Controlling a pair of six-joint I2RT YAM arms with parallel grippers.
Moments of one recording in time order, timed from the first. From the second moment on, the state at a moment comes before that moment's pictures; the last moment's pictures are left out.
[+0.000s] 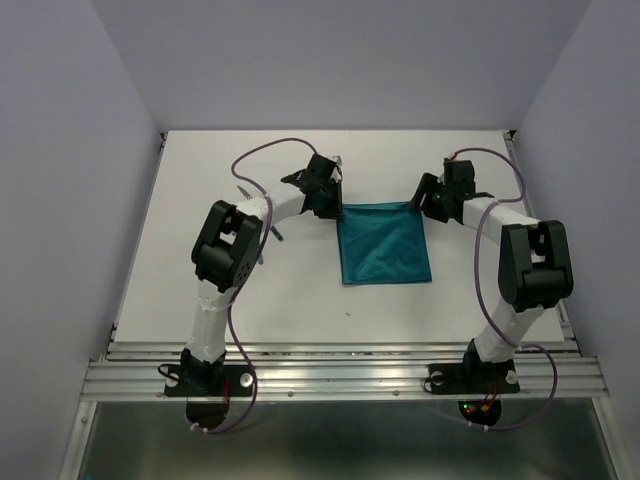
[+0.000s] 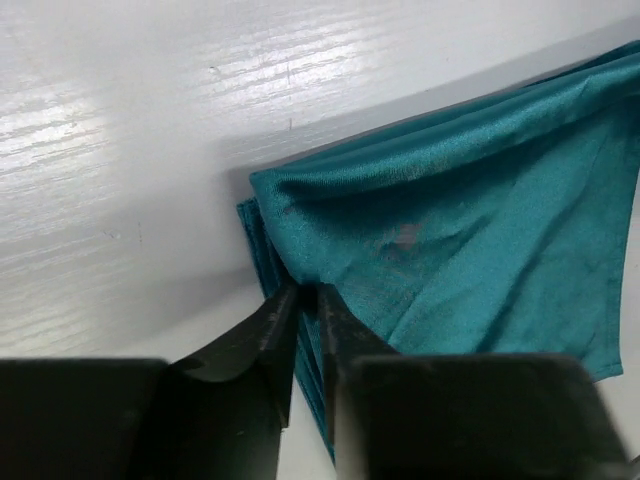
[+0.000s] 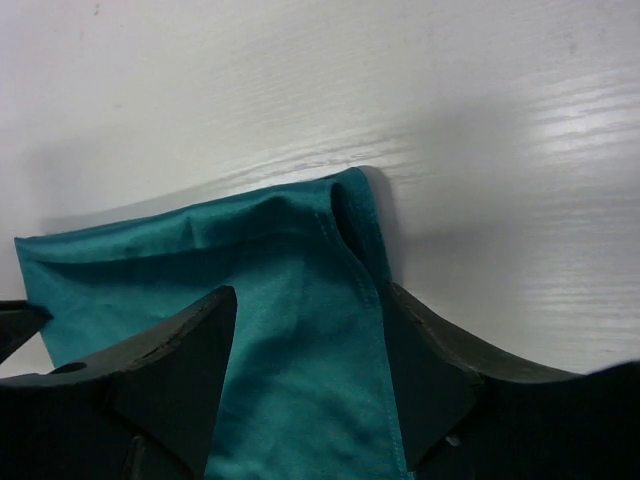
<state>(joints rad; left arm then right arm) -0.56 2.14 1.61 -0.35 0.16 -0.50 0.09 1.77 1.11 -0.12 -0.16 0.46</state>
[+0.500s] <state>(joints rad) -0.56 2.14 1.63 -0.40 0.08 -0.50 0.09 1.76 1.17 -0.17 -0.07 0.47</state>
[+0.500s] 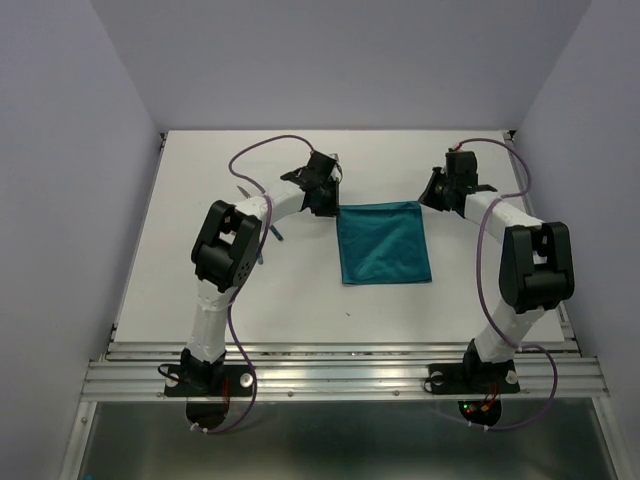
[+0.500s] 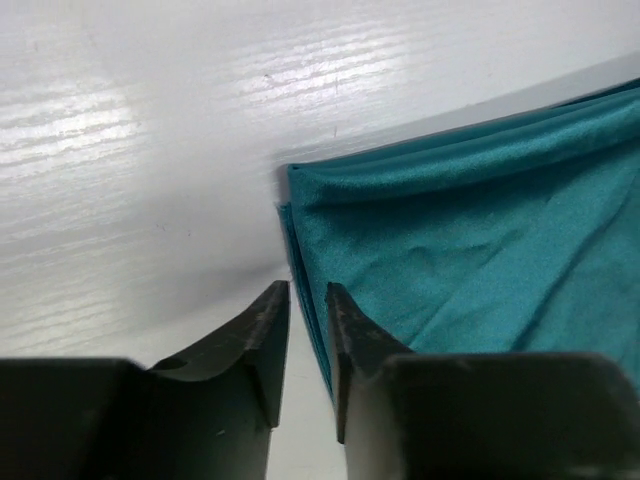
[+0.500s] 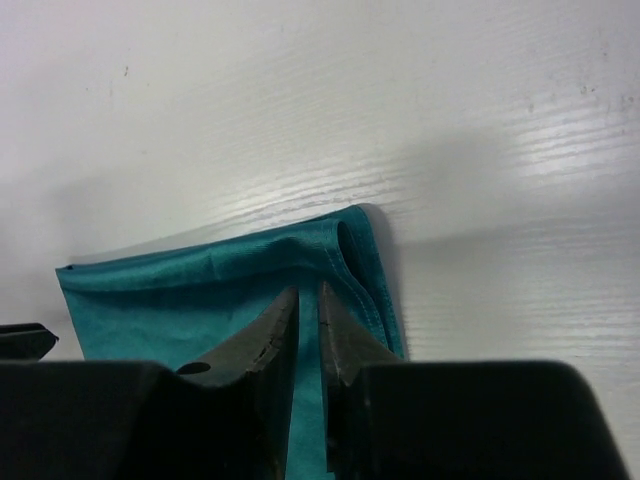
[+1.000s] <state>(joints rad) -0.56 2.22 1.79 -0.39 0.09 -0.50 0.10 1.98 1.34 -0.18 -0.02 0.47</state>
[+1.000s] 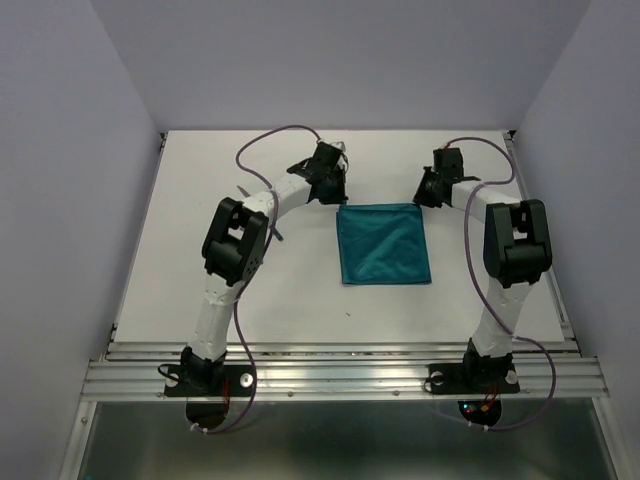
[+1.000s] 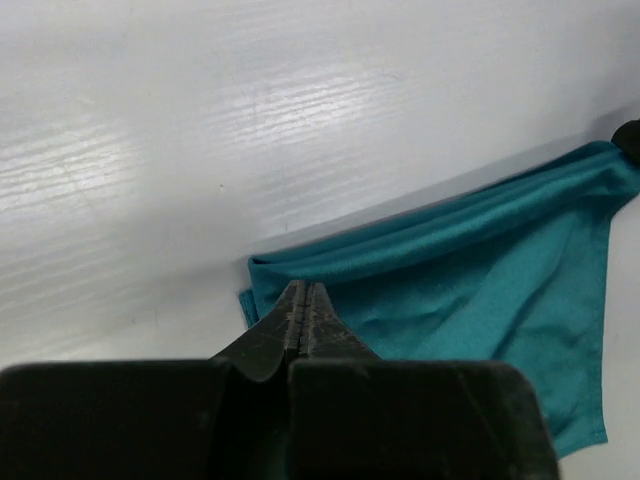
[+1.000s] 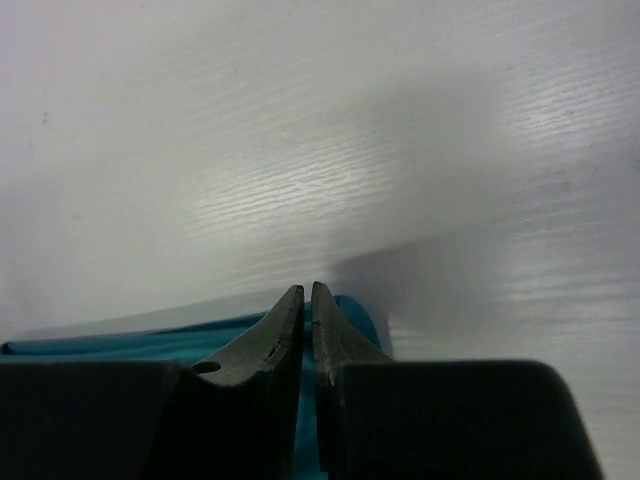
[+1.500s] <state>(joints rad) -0.56 2.31 1.83 -0.41 0.08 -0.51 0.10 1.98 1.36 -0.22 0.03 0.47</state>
